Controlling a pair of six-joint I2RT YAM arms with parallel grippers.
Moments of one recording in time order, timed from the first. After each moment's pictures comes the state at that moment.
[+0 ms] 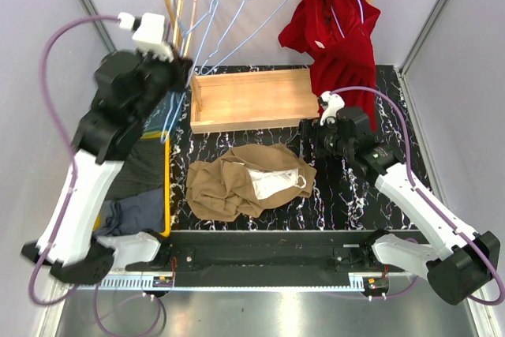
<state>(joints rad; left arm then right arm) -0.49 1.23 1.77 -0.60 -0.14 -0.09 0.49 1.08 0.97 -0.39 -0.20 0.34</state>
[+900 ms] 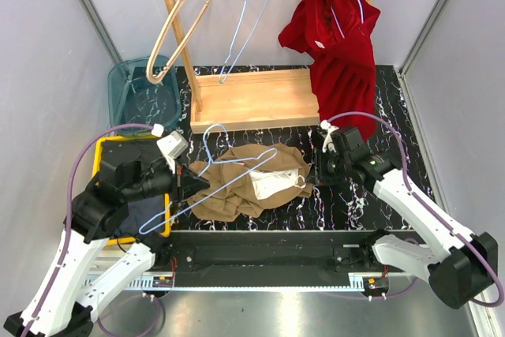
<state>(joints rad) -0.49 0.62 1.03 -0.87 0.56 -0.15 0.49 1.05 0.86 -0.71 -0.24 0.42</state>
